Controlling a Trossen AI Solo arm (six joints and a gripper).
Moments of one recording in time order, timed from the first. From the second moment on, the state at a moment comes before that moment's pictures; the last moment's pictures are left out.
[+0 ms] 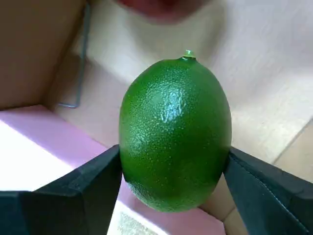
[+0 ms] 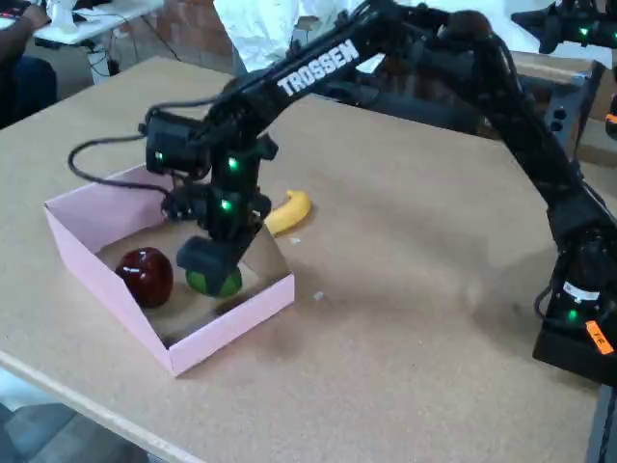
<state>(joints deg) 21.0 126.9 96.9 -45.6 -7.6 5.9</state>
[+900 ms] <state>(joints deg) 21.5 100.1 96.9 -54.0 10.1 3.8</state>
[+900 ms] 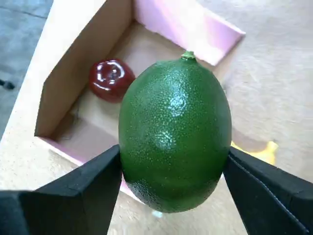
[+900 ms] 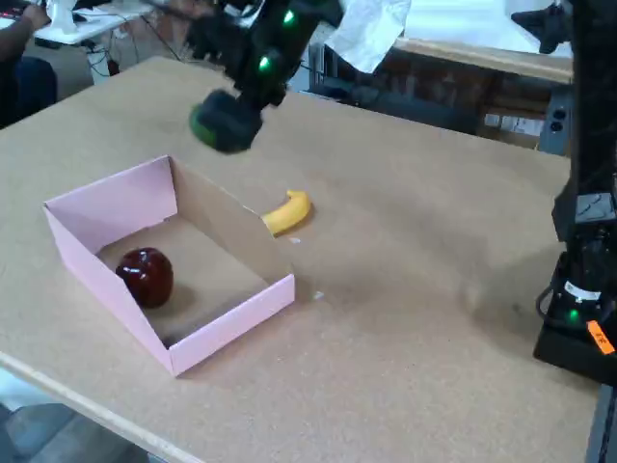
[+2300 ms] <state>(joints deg) 23.9 89.2 55.3 -49.4 11.1 24.9</state>
